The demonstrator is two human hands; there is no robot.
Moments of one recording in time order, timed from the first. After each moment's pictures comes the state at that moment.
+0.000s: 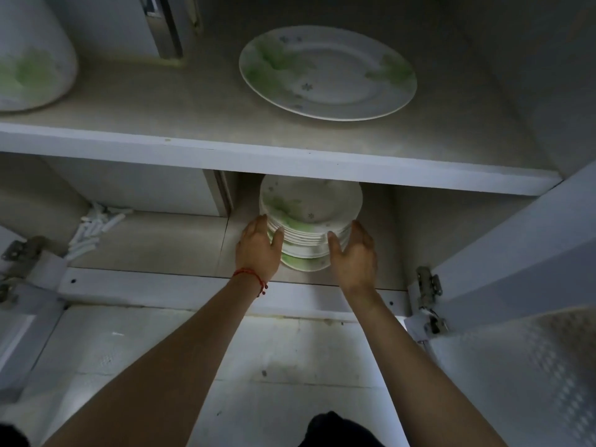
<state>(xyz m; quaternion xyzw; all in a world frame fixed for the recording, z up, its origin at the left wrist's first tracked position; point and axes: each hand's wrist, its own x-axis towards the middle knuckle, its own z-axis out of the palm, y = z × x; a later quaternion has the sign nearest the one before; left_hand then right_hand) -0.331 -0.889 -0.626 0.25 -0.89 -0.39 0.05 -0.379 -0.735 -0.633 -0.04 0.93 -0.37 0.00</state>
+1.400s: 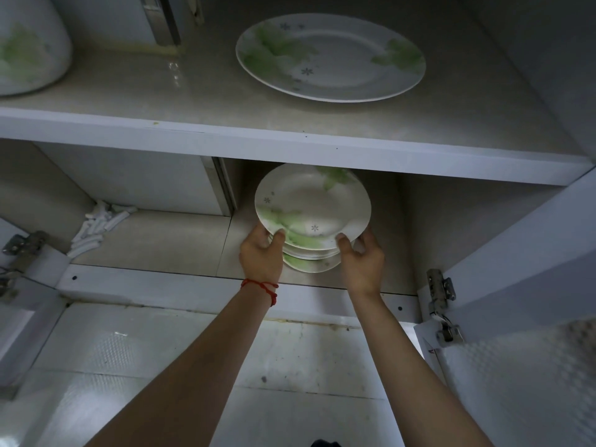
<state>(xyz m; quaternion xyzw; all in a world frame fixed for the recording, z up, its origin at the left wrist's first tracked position) -0.327 -0.863 -0.629 0.34 -0.65 -0.64 0.24 -0.374 -0.736 -0.639 0.04 0.77 -0.63 0.01</state>
